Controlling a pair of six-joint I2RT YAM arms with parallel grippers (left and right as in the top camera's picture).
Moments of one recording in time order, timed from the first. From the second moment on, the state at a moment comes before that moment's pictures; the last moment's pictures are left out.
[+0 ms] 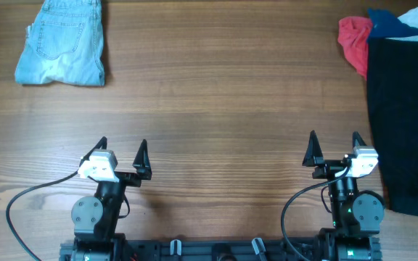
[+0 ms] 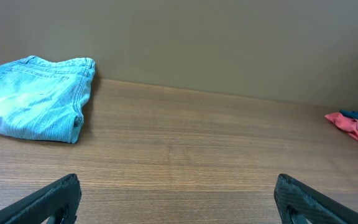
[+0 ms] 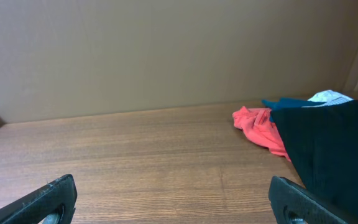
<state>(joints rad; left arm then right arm) -0.06 0.01 0.01 -0.07 0.10 -0.20 -0.05 0.01 0.01 0.00 -0.05 0.10</state>
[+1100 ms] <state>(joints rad) -0.06 0.01 0.02 -0.07 0.10 -0.20 -0.05 0.08 0.07 0.45 -0.06 0.48</state>
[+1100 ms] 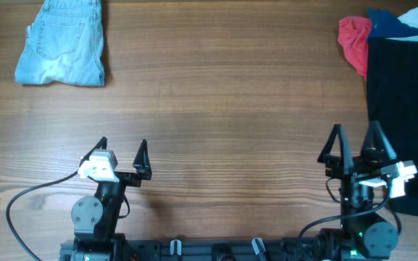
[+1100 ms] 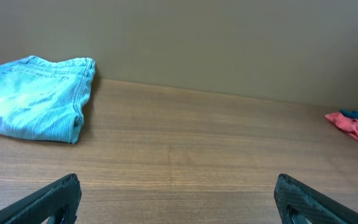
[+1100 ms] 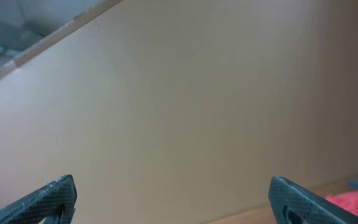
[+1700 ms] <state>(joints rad) -0.06 0.01 0.02 -0.07 0.10 -0.20 -0.20 1.85 1.52 -0.38 0.19 0.03</state>
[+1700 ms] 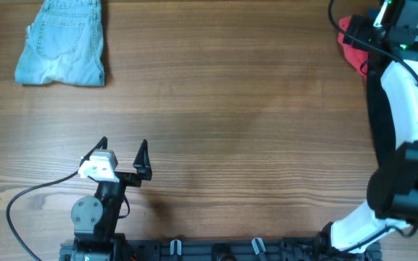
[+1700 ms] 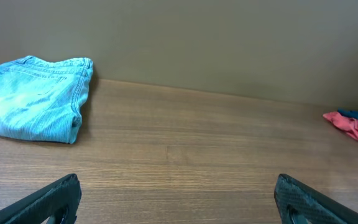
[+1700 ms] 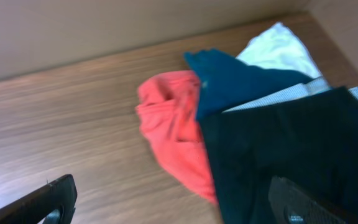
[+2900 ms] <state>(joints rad) -0.06 0.01 0.02 -0.07 0.10 -0.20 -0.25 2.25 1.53 -0.15 0.49 0.09</state>
